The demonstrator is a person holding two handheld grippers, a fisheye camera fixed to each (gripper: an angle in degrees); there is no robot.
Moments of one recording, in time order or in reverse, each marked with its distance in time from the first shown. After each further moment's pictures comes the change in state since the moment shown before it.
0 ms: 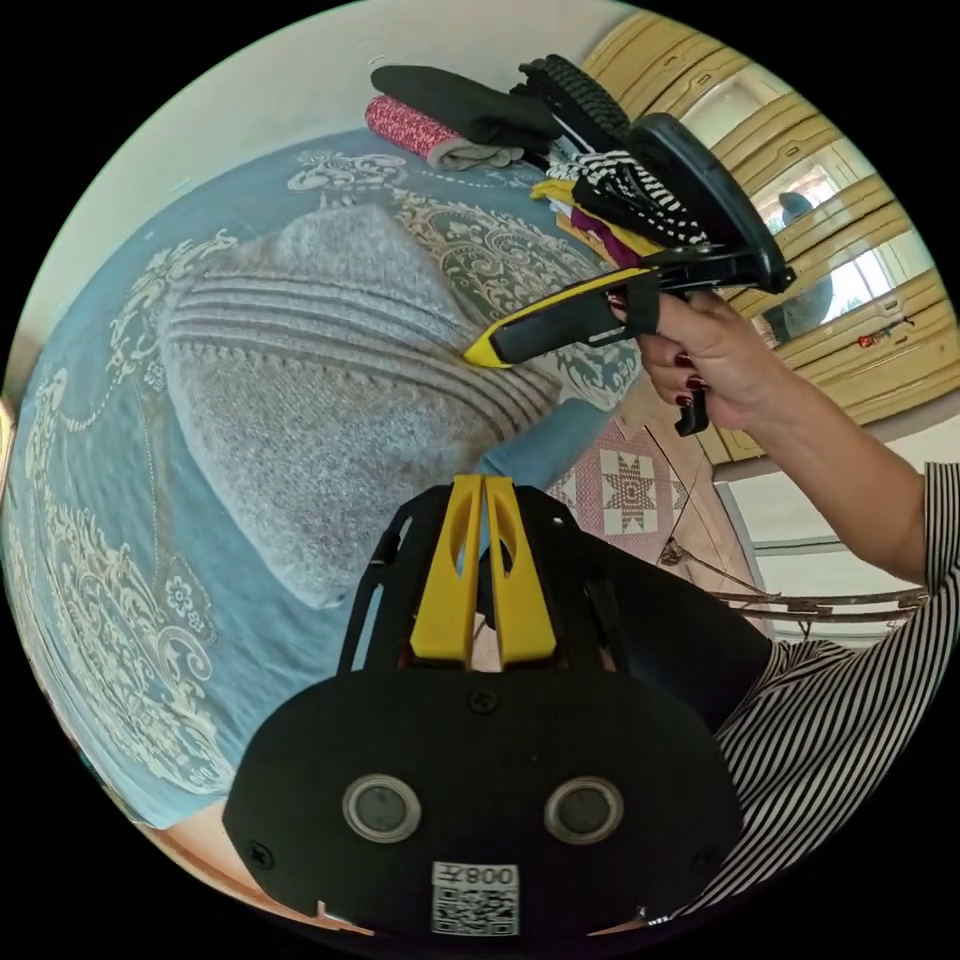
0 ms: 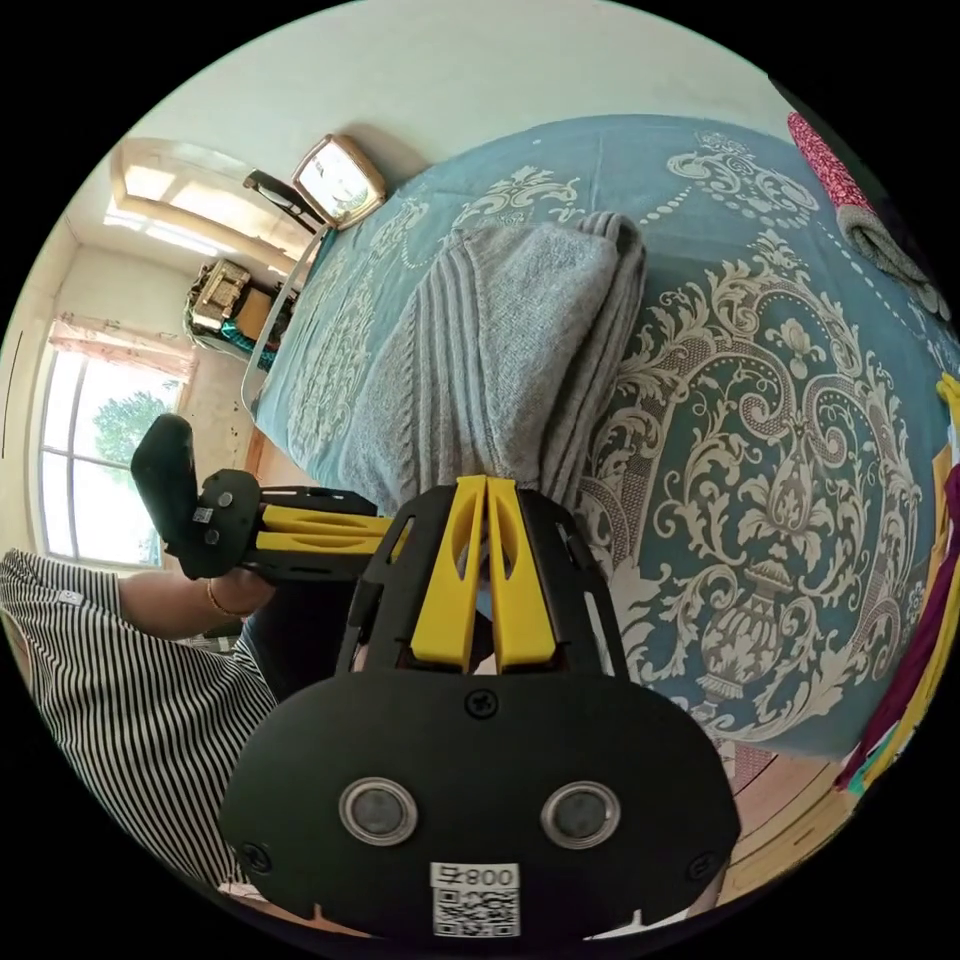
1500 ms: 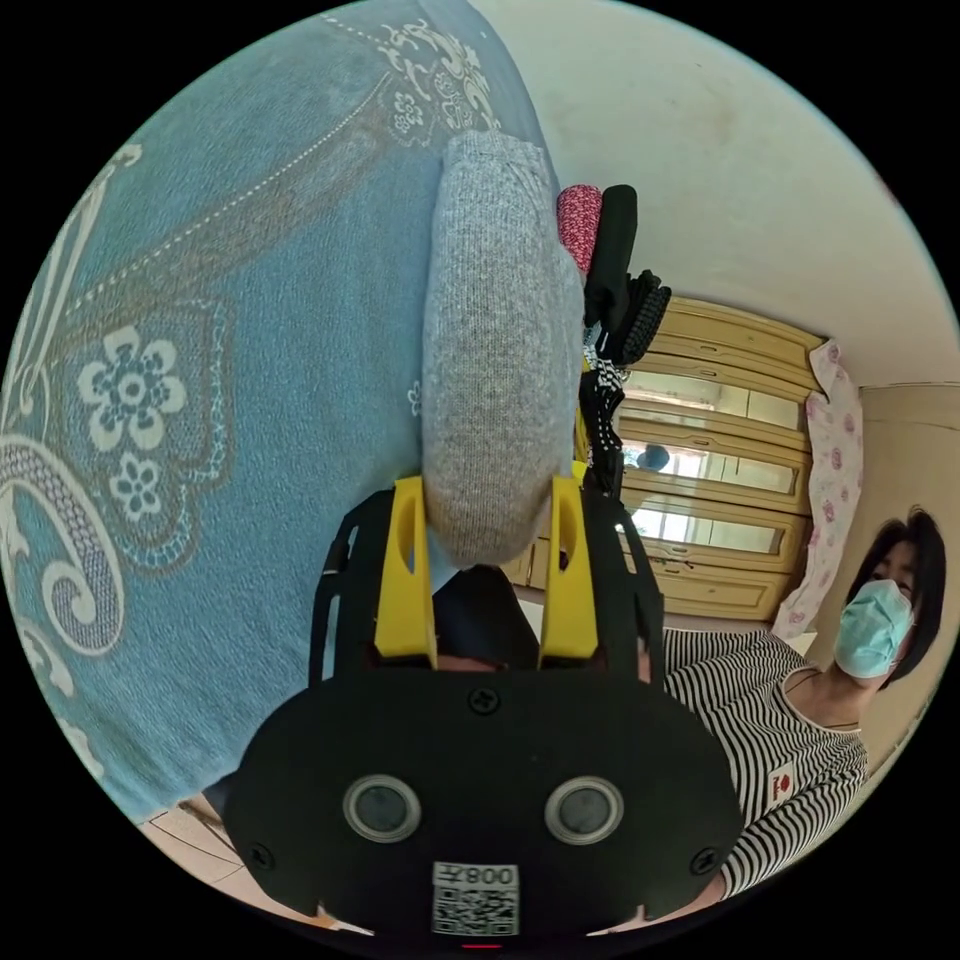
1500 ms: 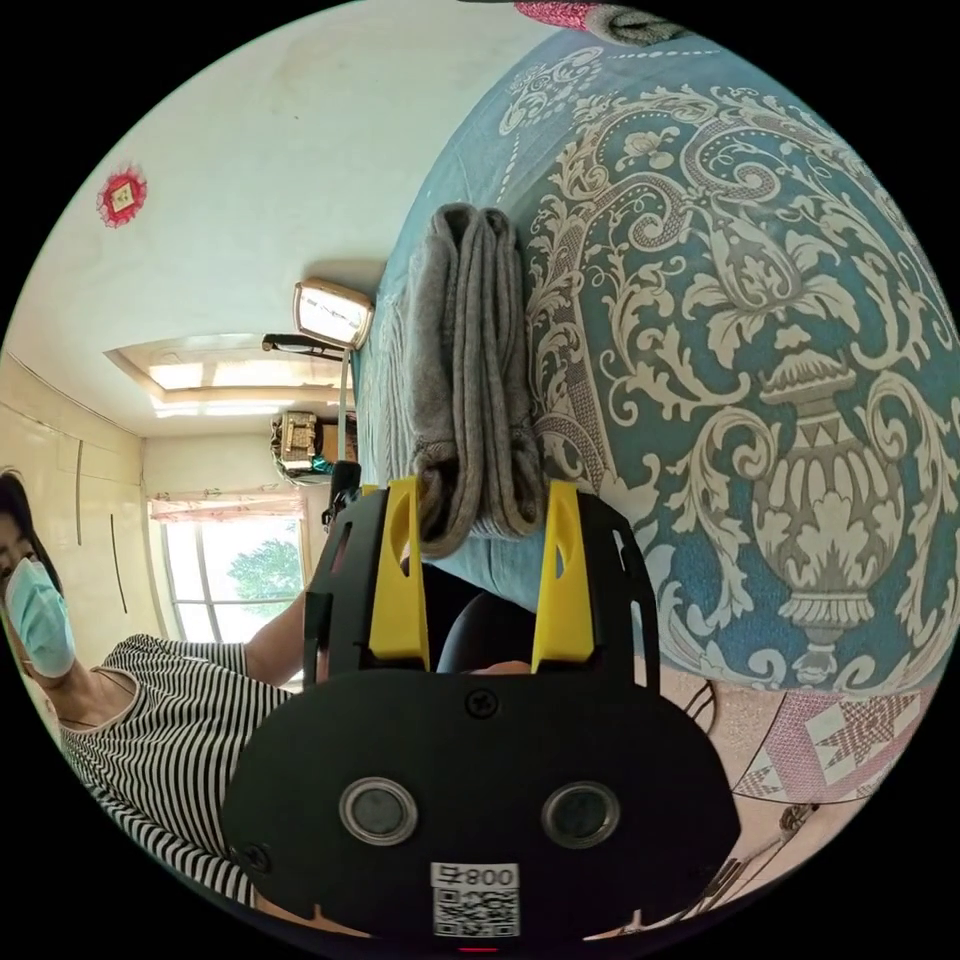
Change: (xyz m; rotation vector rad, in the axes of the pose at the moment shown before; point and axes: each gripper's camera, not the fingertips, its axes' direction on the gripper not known) left arm -0.326 0.158 0.102 0.142 0.831 -0.612; right arm 0.086 -0.007 0.202 0.165 -0.446 0.372
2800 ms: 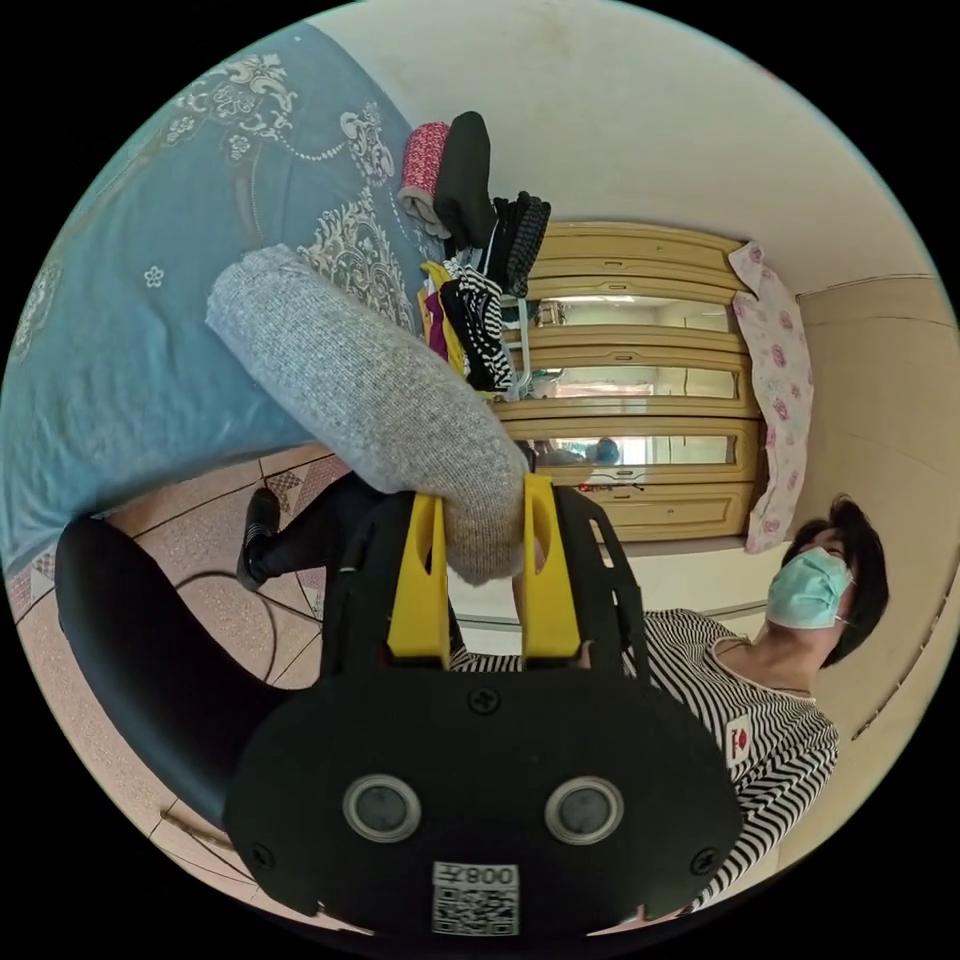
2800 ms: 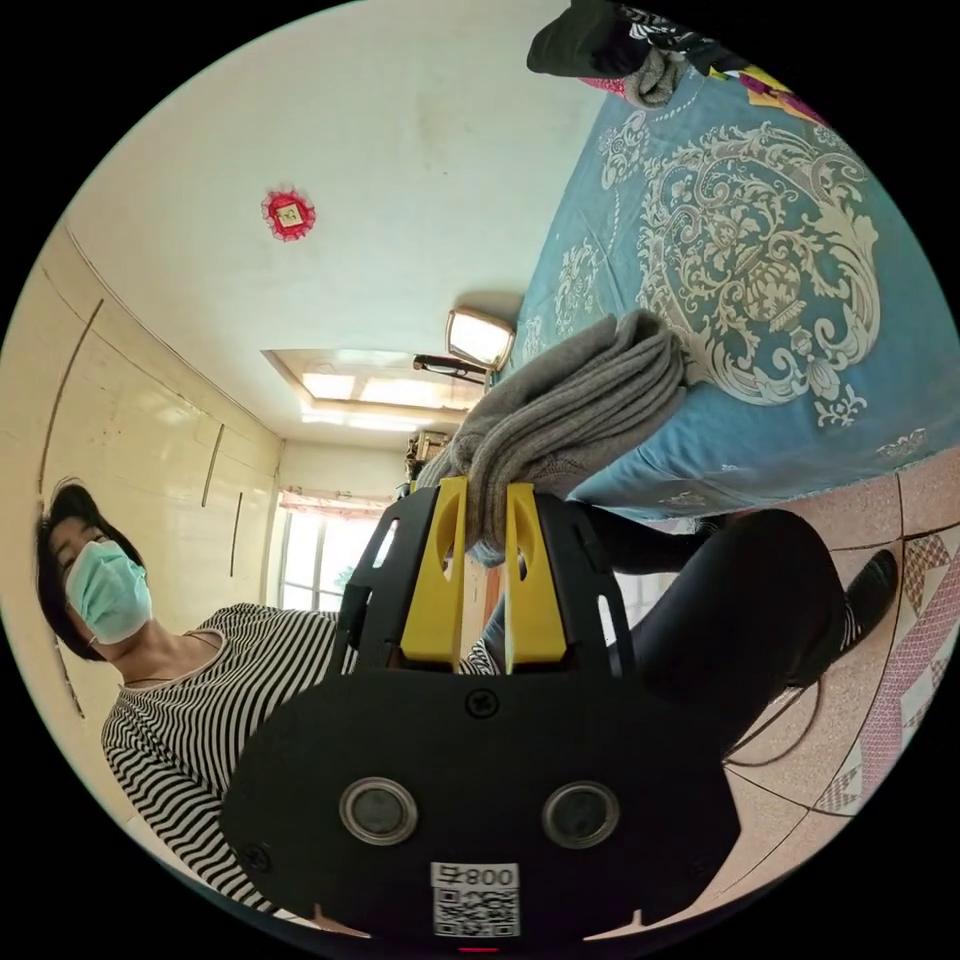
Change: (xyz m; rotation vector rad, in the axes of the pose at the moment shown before) left arm 0.303 0.126 0.107 -0.073 0.126 0.186; right arm 0.242 0.213 0.035 0.148 -0.388 -0.093
